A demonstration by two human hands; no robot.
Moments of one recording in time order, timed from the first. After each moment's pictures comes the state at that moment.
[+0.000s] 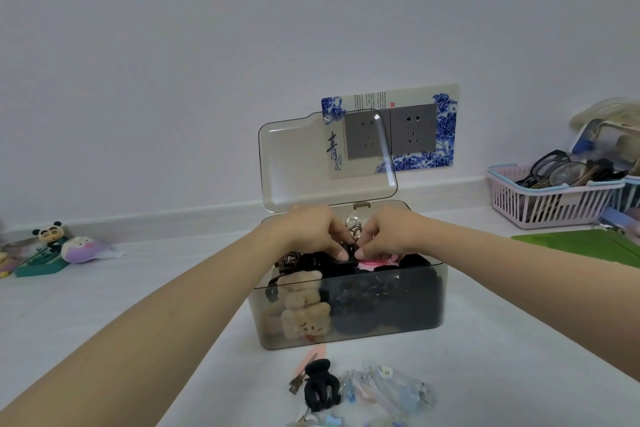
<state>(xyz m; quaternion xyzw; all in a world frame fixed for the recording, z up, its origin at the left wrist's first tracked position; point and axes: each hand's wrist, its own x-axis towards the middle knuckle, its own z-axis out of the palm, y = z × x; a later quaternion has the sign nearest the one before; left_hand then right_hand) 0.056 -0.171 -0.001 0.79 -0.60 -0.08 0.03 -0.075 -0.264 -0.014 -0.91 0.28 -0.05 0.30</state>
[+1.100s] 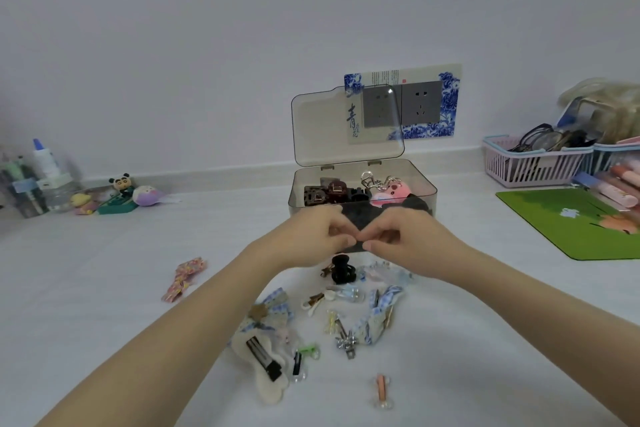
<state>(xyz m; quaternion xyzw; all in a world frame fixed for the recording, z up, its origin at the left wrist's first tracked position) -0.027 -0.028 -0.024 0.76 -0.62 -0.09 0.19 -0.177 -0.134 -0.034 -0.94 0.16 -0.19 0.24</state>
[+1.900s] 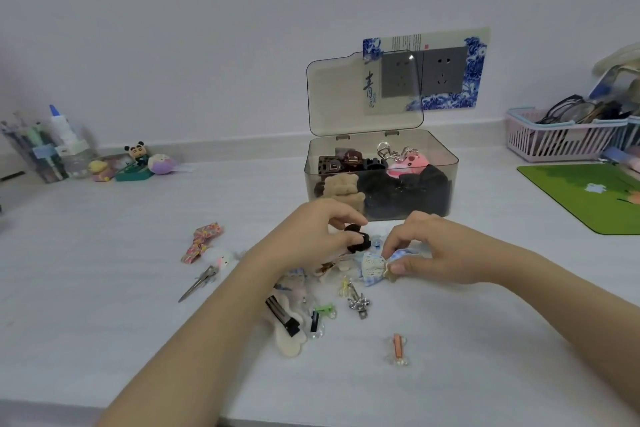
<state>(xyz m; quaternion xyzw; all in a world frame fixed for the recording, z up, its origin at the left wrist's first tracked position) -0.043 0.012 -0.049 0.77 -0.55 -0.11 0.30 -0.197 -0.138 -0.067 -0.98 0.06 -0.05 0.20</state>
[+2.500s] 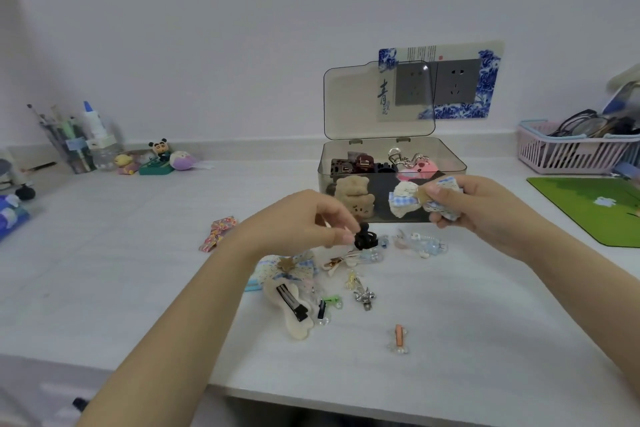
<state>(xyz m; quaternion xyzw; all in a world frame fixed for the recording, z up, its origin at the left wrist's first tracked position) -0.043 0.050 -0.018 0.77 -0.56 -0.14 0.27 -0.207 -0.150 -0.038 -0.76 0.17 -0.23 0.58</state>
